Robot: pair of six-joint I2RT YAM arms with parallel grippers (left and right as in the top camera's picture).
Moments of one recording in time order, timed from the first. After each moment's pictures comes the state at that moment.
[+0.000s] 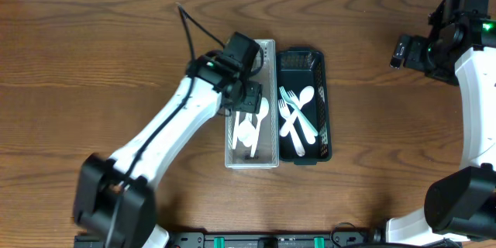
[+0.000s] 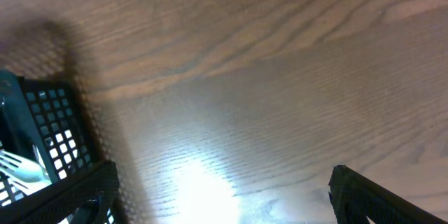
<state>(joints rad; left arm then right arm) -0.52 1.69 1.38 -0.93 0.06 -0.31 -0.18 1.71 1.65 -1.16 0.01 0.17</state>
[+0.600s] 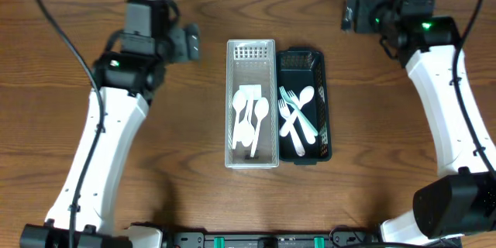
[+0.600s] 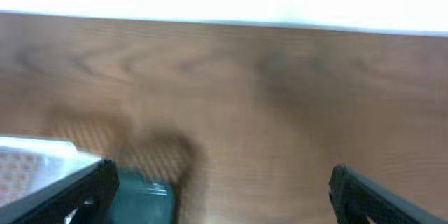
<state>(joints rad) -0.16 1.48 1.43 -0.70 -0.16 -0.18 0.11 1.71 1.64 -0.66 0.01 0.08</state>
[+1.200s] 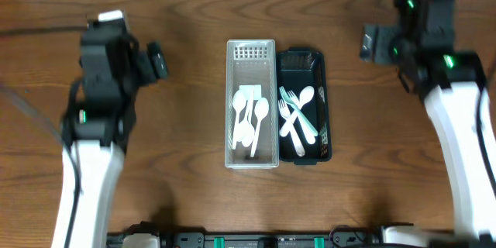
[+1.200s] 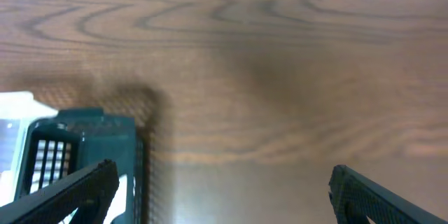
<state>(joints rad) -0.04 1.16 1.13 -0.59 -0.17 -0.17 0.06 1.41 1.38 -0.76 0.10 0.13</state>
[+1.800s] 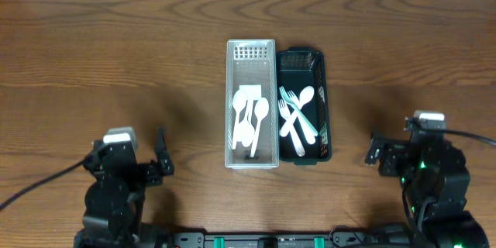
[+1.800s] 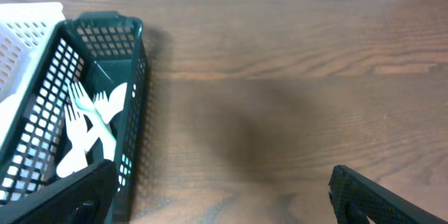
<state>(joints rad) -0.22 0.26 0.60 -0.71 -0.27 -0.14 0.13 0.50 0.69 -0.80 0.16 0.15</state>
